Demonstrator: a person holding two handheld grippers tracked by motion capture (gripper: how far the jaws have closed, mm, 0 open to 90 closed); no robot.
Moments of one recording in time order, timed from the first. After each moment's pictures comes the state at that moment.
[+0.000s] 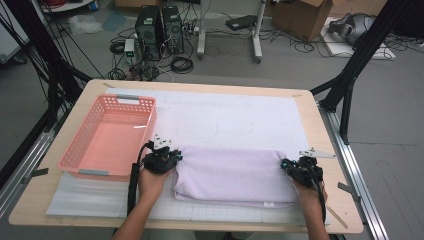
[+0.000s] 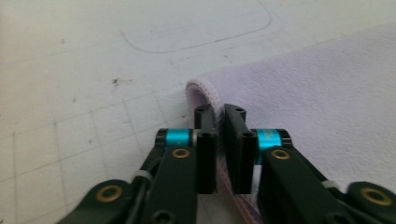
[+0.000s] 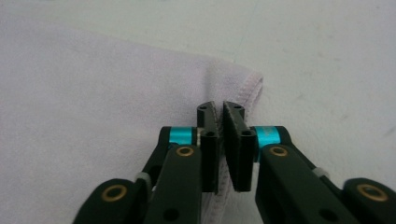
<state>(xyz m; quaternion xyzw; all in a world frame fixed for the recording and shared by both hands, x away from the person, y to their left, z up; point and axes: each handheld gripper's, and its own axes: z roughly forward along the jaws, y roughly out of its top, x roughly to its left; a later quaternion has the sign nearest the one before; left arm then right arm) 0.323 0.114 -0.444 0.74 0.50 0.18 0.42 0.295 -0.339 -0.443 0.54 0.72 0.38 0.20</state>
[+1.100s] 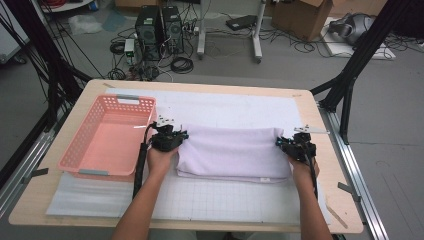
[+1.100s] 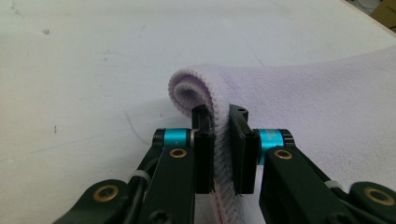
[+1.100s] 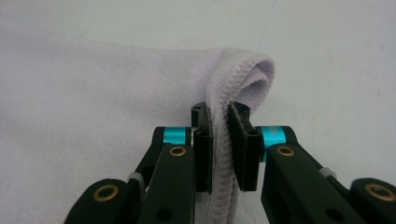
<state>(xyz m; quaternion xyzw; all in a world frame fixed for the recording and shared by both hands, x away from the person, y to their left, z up) 0.389 0.105 -0.443 0.71 0.50 0.17 0.47 0.366 -0.329 -0.425 0.53 0.72 0.40 0.21</state>
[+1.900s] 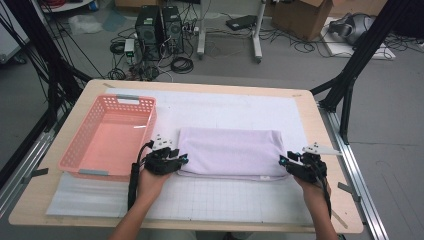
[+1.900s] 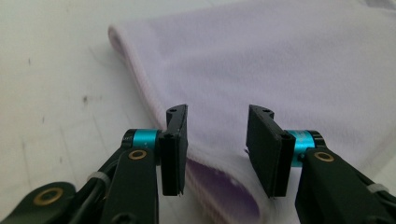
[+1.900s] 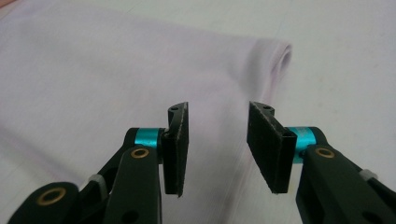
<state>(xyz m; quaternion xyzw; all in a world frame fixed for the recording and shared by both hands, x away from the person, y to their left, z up) 0.309 0.115 -0.442 0.76 0.46 0.15 0.44 0.290 -0.340 -0.425 0.48 0.75 0.41 0.21</state>
